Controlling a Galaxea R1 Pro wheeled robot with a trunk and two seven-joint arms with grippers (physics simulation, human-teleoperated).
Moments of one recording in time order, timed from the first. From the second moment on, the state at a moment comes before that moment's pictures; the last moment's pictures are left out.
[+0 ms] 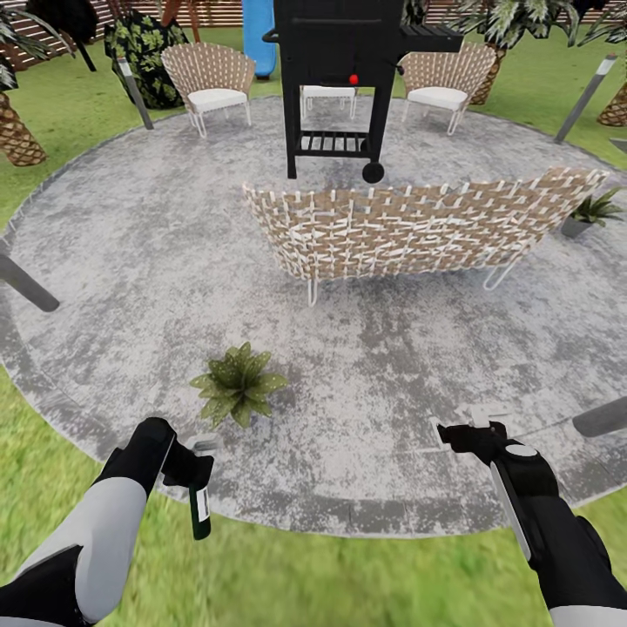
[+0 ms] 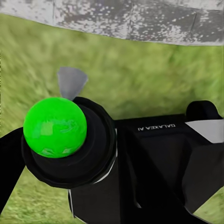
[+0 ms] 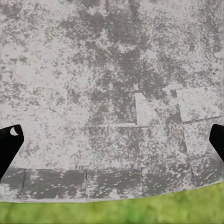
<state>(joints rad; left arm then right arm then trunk) -0.87 0.02 0.44 -0.57 -0.76 1.01 -0.69 -0.44 -0.15 -0.10 -1.39 0.14 0.67 0.14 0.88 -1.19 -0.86</state>
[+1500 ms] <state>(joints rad) -1.07 0.05 0.14 -0.62 -0.75 0.96 -1.11 -0.46 -0.15 -0.10 -1.51 0.14 0.97 0.14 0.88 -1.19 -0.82</state>
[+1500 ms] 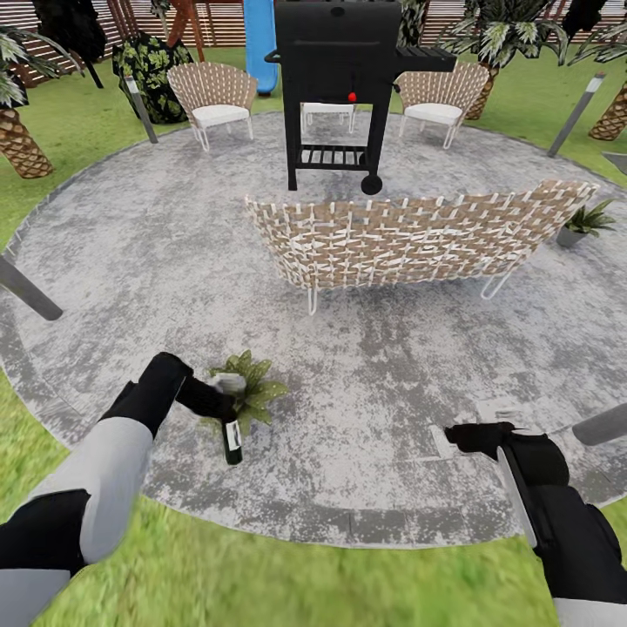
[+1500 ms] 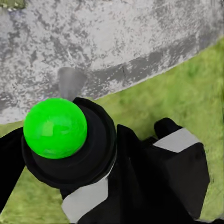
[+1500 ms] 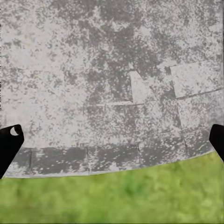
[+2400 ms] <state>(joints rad) -0.98 0.08 0.02 -0.81 -0.76 0.18 -1.56 -0.71 -0.15 -0.09 -1.51 -0.04 0.97 1.17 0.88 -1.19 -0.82</state>
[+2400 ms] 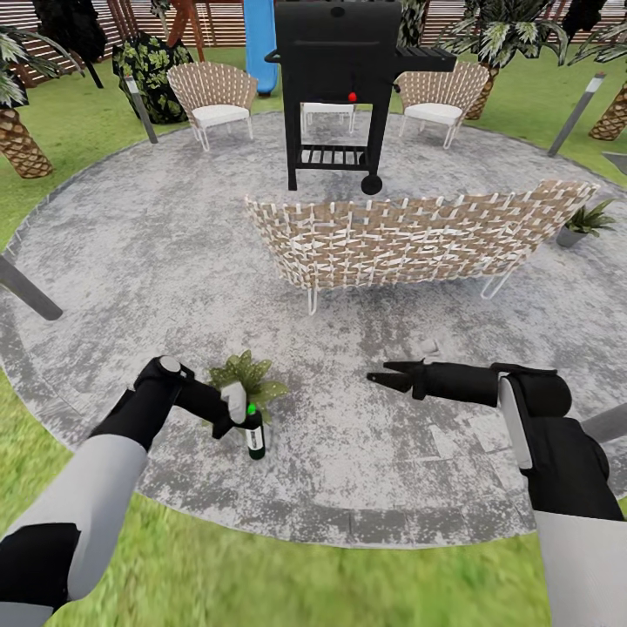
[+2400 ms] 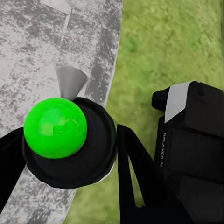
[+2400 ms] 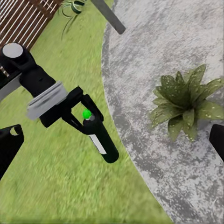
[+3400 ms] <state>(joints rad) -0.98 -0.05 -0.17 -0.82 -0.76 0.20 -1.57 -0.71 -0.15 0.17 -1.51 -0.03 0.97 1.17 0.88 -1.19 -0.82</state>
